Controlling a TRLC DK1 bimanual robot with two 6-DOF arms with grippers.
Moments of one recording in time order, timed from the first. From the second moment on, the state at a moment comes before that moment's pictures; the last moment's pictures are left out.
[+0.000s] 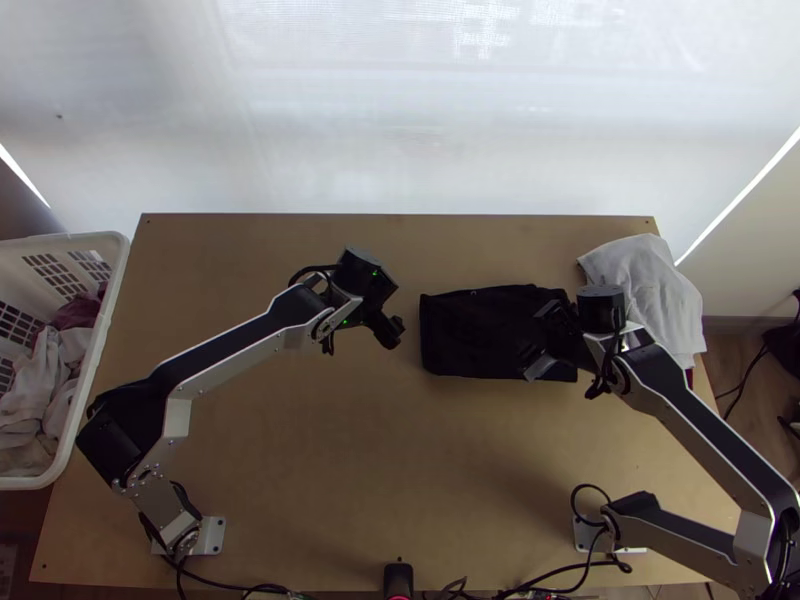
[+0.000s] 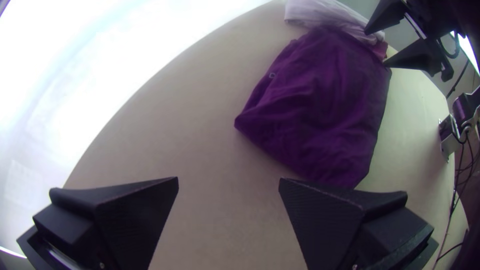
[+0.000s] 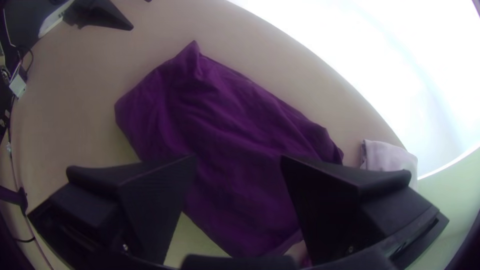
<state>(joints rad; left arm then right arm) -0.67 1.80 1.44 -0.40 -0.02 0.24 0.32 1.21 0.82 -0.41 -0.11 -0.42</state>
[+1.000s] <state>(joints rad) -0.61 1.87 1.53 -0.52 0.13 0.29 0.70 1.41 0.83 -0.34 0.06 -0.28</state>
